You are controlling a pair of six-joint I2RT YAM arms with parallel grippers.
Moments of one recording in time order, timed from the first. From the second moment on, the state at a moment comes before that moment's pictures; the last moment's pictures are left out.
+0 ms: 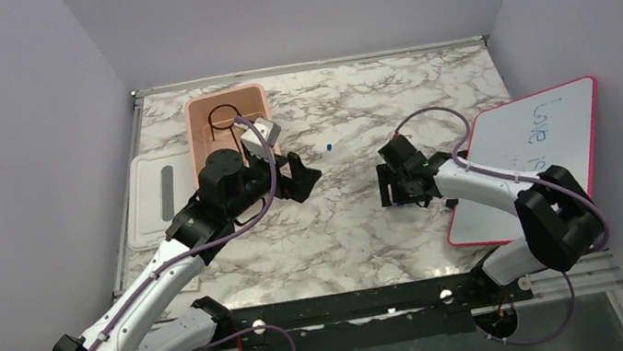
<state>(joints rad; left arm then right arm) -0.68 0.95 0.87 -0.16 0.17 -0.27 0.56 1.45 0.78 -0.46 0.22 0.51</state>
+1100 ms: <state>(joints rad) -0.68 0.94 0.87 -0.16 0.17 -0.27 0.56 1.41 0.73 -0.59 0.17 0.69</state>
